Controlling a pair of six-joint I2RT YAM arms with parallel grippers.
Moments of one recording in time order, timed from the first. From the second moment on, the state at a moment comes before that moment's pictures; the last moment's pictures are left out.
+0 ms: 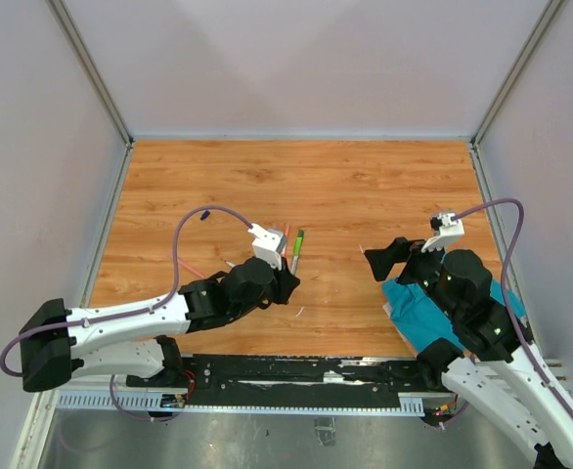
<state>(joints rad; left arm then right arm) -1.14 1.07 0.64 -0.03 -0.39 -0.61 0.61 0.50 0.71 -0.49 0.17 0.44</state>
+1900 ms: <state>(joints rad) -0.94 1.79 1.14 -0.27 -0.39 -0.70 0.61 0.37 0.69 -0.66 0.27 0.43</state>
